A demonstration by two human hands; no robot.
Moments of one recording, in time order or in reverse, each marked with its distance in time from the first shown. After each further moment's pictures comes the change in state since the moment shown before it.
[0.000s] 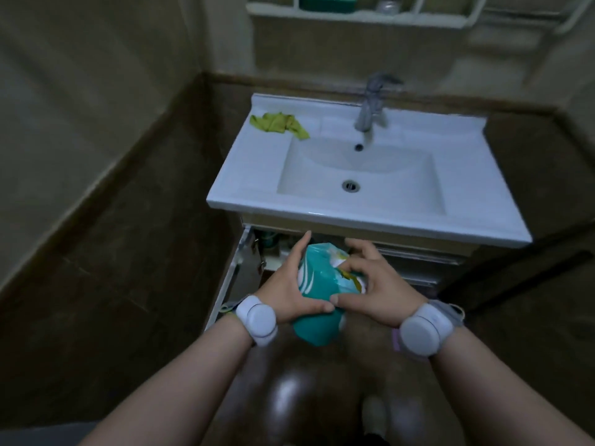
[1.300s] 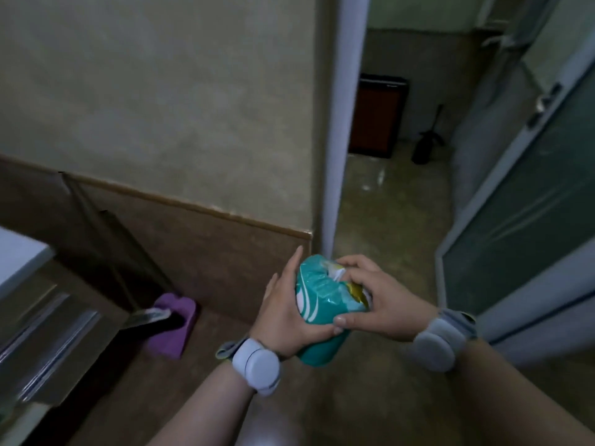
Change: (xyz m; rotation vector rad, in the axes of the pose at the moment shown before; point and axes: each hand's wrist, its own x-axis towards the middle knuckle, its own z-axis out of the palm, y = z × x) left_hand -0.275 0.207 0.550 0.286 -0.938 0.733; right_hand -0.730 0.044 0.011 0.097 0.946 0.685
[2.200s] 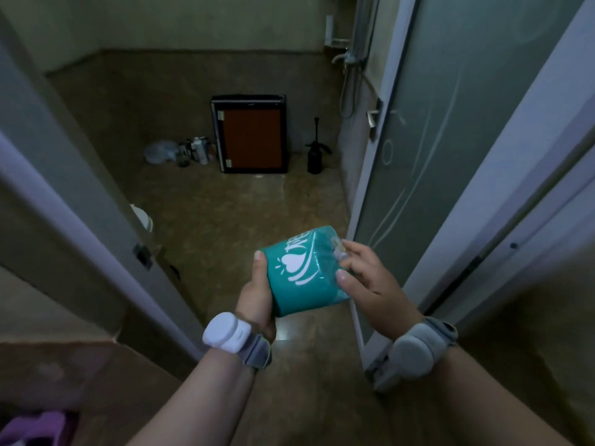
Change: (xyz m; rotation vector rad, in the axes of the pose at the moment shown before) left_hand 0.226 0.127 0.231 -0.922 -0.052 -0.564; right_hand -0.091 0.186 -0.203 0.199 0.618 0.249
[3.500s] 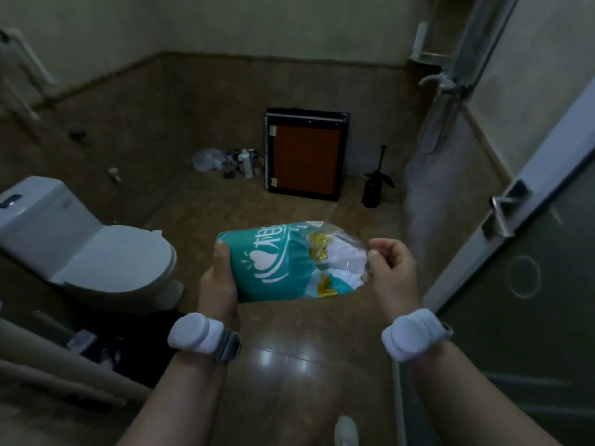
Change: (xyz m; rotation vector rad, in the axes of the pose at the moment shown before) left_hand 0.352 0.199 -0.019 -0.040 0.417 0.393; right_hand 0.445 0.073 0.015 0.341 0.340 0.269
